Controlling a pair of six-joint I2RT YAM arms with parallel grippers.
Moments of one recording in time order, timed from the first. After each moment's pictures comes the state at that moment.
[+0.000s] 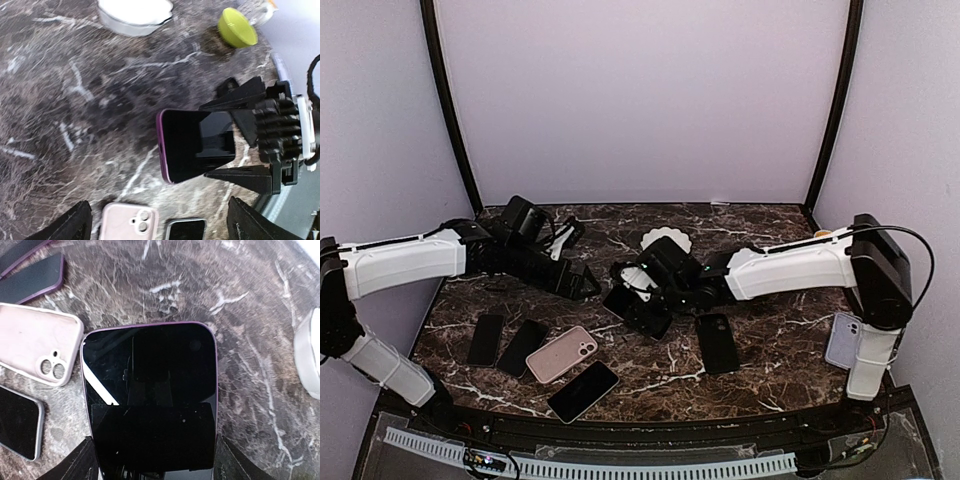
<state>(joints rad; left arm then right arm) -0.64 1.42 1.01 -0.46 0.29 -0.27 1.05 1.90 1.30 -0.31 0.07 0.00</state>
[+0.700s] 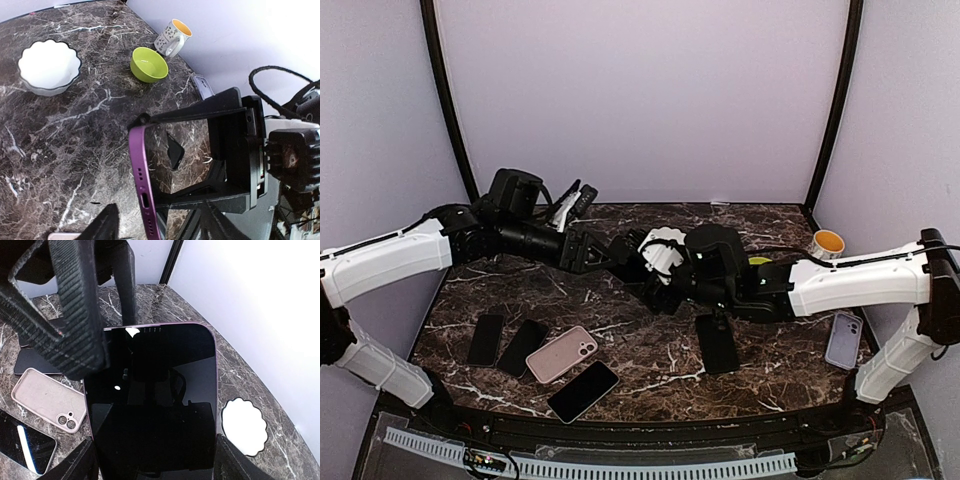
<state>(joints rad) -0.71 1.36 1.13 -0.36 0.50 -0.37 1.12 1.53 1.01 0.14 0.22 -0.24</state>
